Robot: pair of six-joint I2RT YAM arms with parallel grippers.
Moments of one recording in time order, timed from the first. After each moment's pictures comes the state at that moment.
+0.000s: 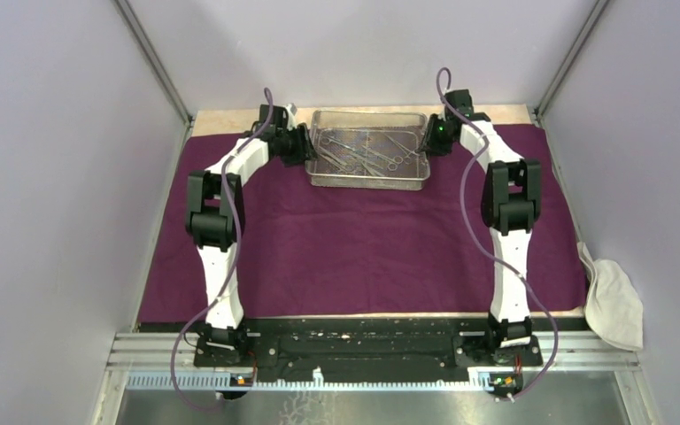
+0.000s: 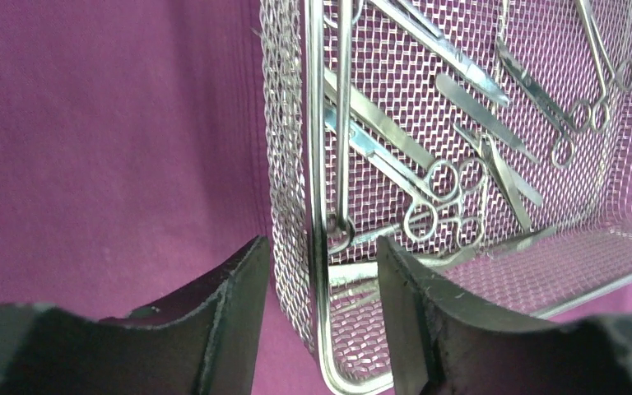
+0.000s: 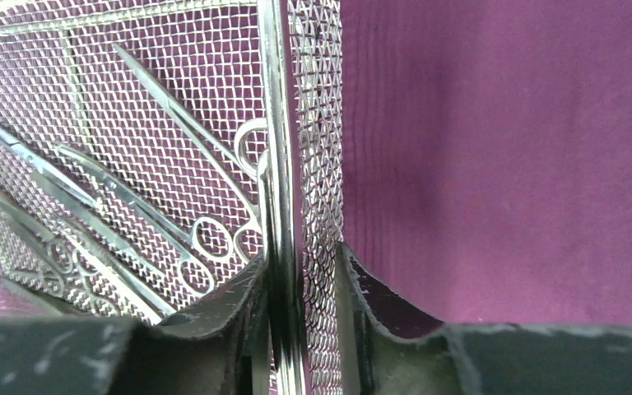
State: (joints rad) left arm -0.17 2.16 1.71 -0.35 0.34 -0.38; right arm 0.13 2.35 2.01 -0.57 -0.22 0.40
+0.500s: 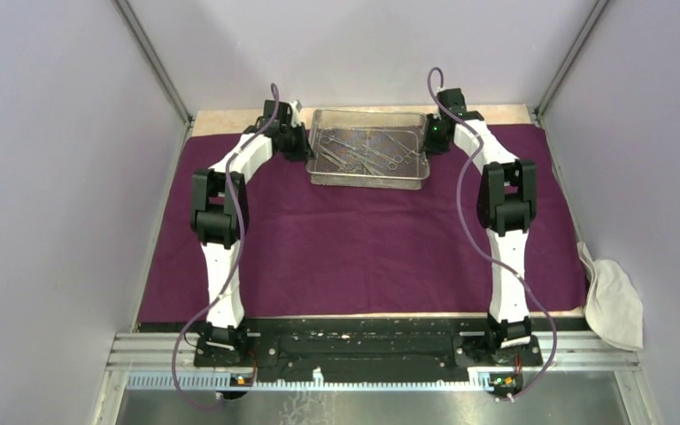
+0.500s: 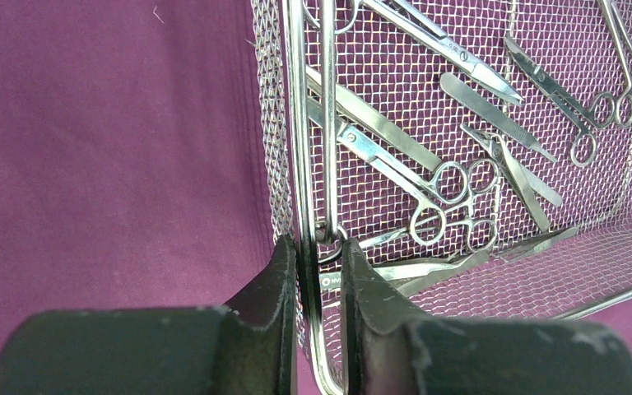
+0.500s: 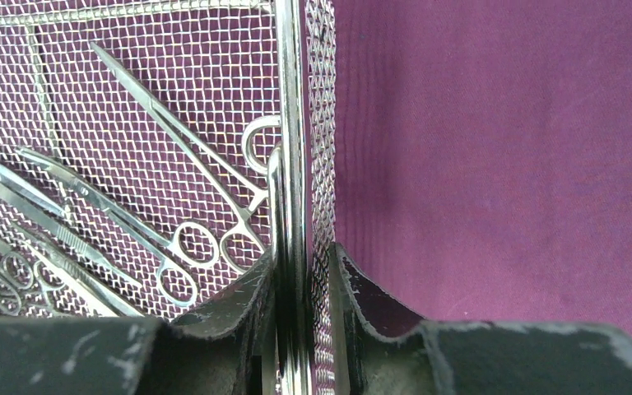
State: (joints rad) left arm -0.17 2.22 1.81 -0.41 0.32 -0.32; right arm 0.17 2.35 2.03 -0.60 -0.12 0.36
